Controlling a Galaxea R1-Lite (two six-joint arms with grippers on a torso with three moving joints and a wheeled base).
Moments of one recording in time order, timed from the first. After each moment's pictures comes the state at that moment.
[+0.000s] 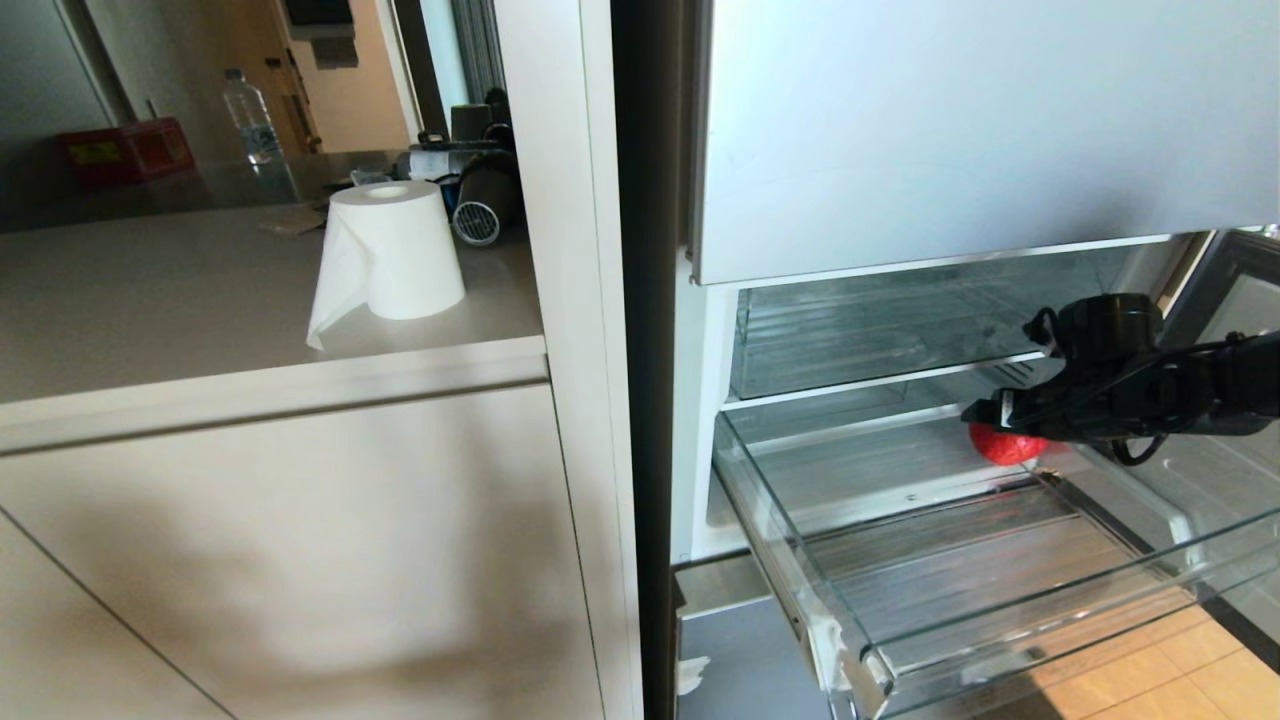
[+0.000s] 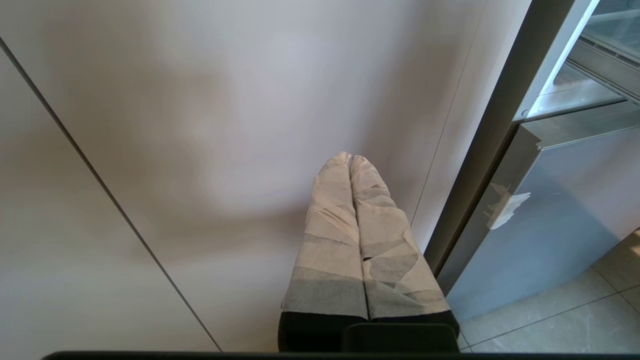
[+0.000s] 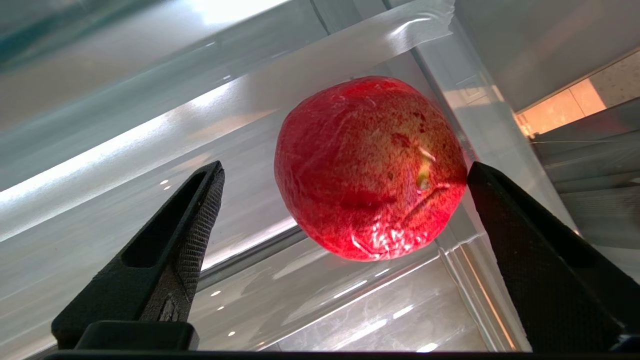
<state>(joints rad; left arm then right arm) -0.01 0.00 -0.02 0.05 0.01 0.00 -0.13 2.14 -1.40 -0.10 -0.07 0.08</state>
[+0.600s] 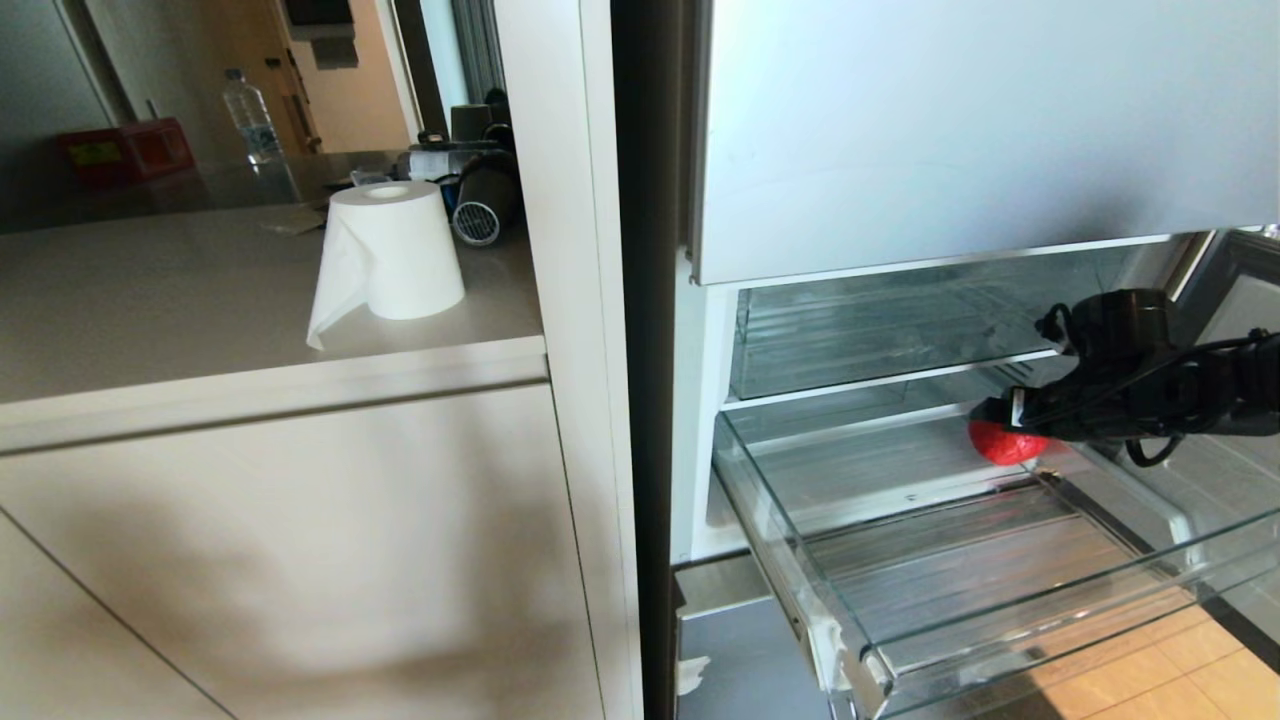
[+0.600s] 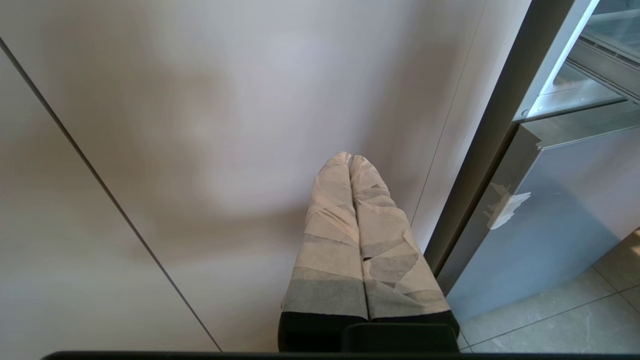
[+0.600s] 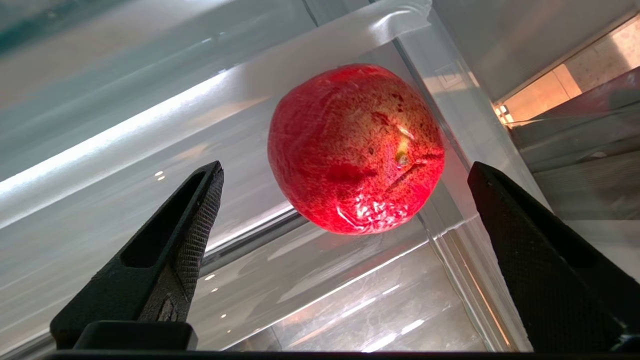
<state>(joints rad) -0.01 0.00 -0.02 0.05 0.01 0.00 -0.13 2.09 -1.36 -0.10 -0.08 0.09</state>
